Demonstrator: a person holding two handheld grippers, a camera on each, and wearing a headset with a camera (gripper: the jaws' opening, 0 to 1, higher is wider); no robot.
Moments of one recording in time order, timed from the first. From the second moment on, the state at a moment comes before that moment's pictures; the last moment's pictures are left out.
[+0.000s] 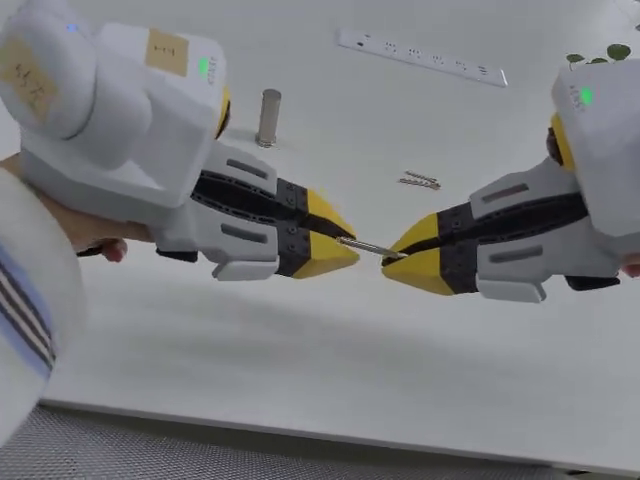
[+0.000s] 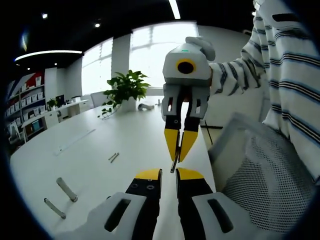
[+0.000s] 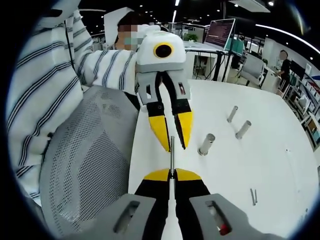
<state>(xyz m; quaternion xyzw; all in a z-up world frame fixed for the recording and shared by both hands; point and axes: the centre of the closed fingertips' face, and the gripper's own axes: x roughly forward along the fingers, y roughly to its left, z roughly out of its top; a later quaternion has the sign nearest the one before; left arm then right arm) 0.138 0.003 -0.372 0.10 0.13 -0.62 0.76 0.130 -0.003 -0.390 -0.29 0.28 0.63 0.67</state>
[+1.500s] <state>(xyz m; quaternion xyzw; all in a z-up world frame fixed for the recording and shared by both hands) 0.221 0.052 -0.435 0.14 0.23 -0.56 0.79 0.212 0.014 -0.453 -0.32 0.31 0.61 0.65</state>
